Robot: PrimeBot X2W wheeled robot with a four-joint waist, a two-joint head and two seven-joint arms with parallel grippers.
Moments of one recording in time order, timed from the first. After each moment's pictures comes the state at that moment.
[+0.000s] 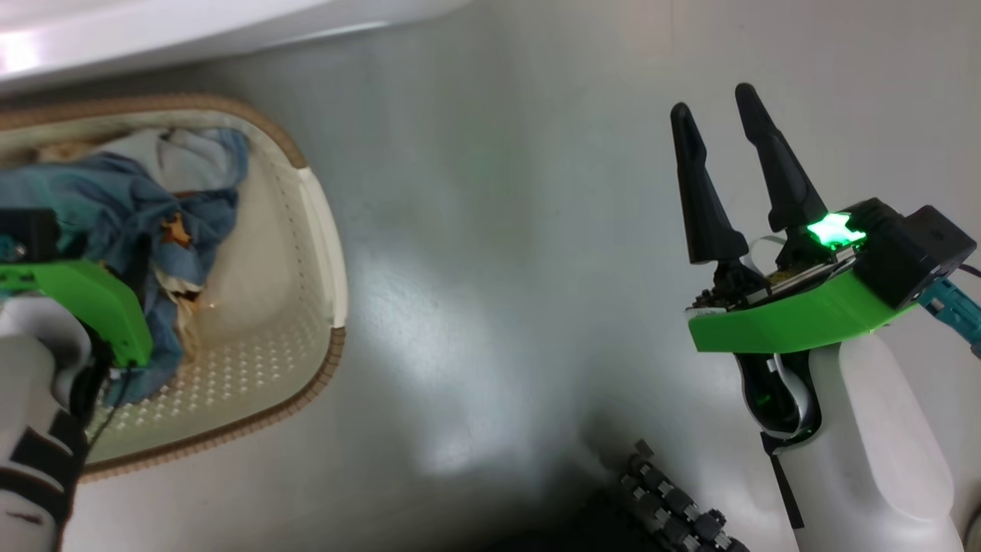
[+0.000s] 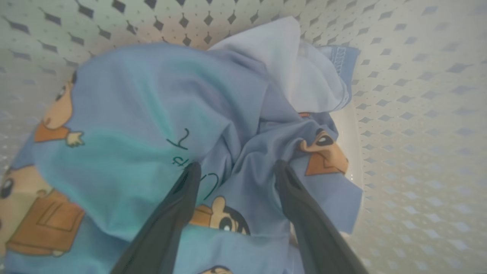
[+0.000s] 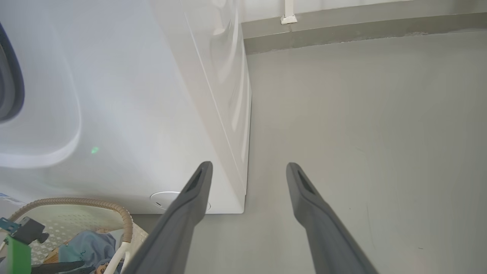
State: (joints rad) left arm -0.89 0.35 -0.50 1.08 -0.58 -0.13 -0.10; right arm -0.49 -0.06 0.14 0.05 0.37 0.13 -0.26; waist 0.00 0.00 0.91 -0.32
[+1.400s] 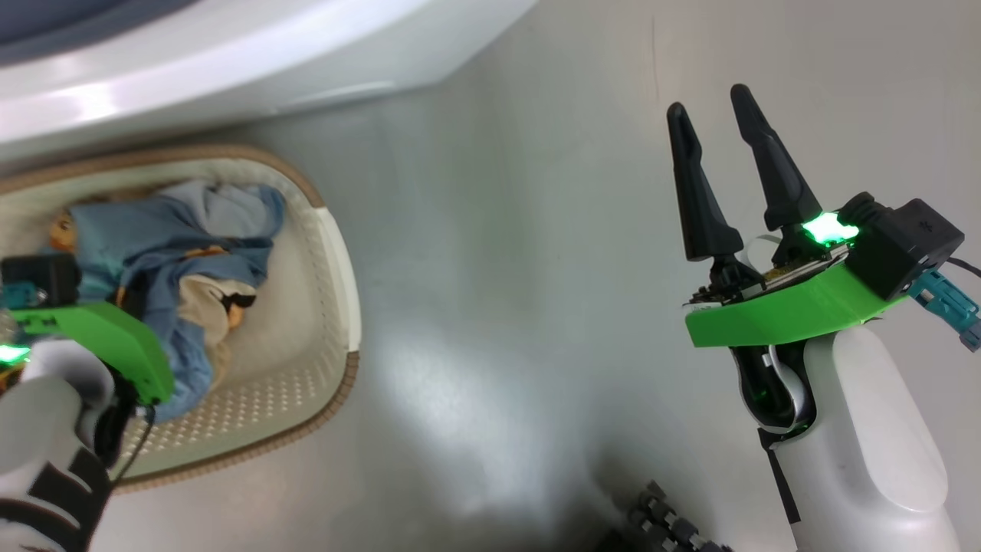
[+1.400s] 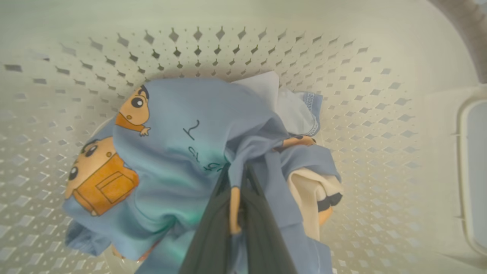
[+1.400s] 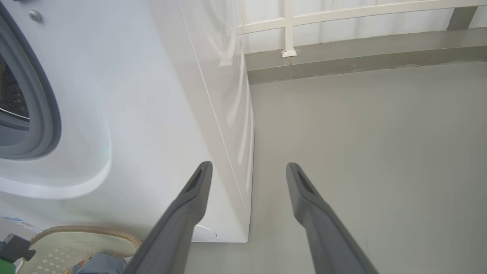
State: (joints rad) left arm -0.85 0.37 -0.71 1.08 -0.85 -0.13 -0.17; right arm -0.51 -0.05 0.14 0.09 0.37 0.13 -0.26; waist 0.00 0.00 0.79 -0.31
